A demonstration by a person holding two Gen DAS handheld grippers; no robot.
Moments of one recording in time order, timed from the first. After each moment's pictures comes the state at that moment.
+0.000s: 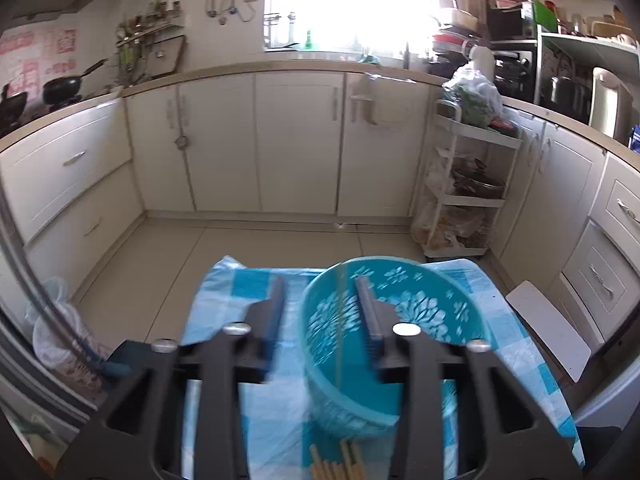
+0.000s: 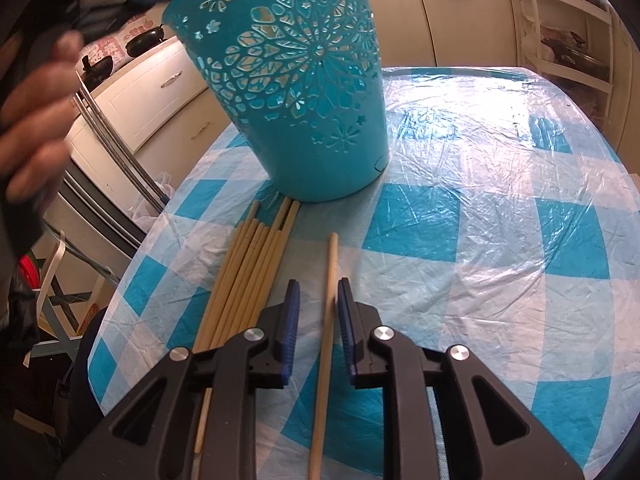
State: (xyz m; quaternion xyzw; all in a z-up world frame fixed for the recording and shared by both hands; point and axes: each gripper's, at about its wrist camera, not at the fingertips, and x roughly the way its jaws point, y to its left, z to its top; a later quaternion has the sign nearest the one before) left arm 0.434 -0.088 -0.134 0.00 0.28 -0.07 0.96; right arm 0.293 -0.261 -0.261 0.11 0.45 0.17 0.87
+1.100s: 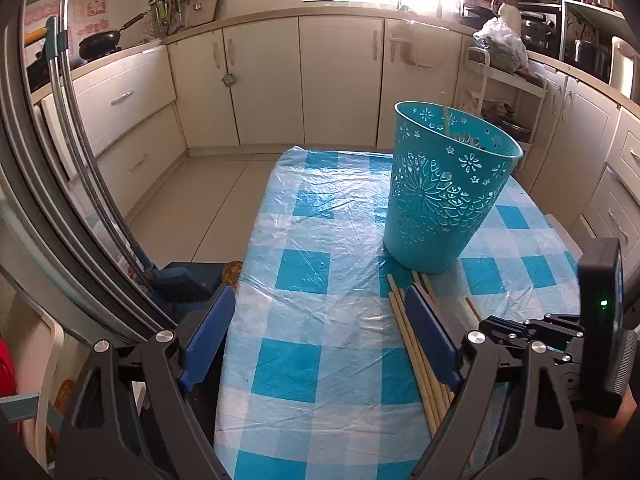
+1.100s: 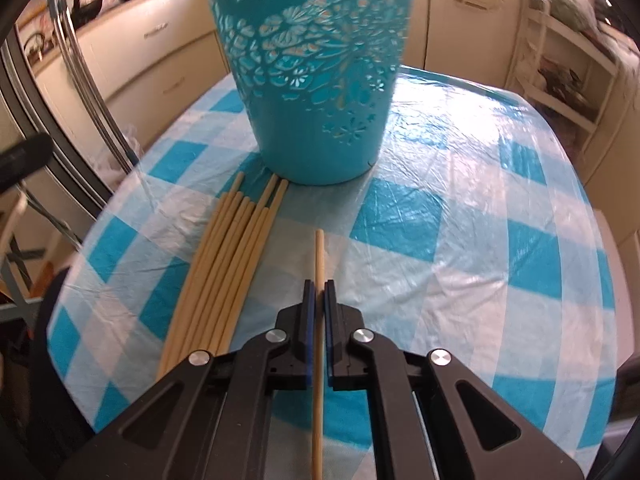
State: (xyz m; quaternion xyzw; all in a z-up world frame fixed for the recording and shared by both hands) left arm 0.314 -0.014 -0.190 0.02 0.37 -0.02 0.93; right arm 0.293 -0.240 -0.251 0.03 0.49 0.12 0.86
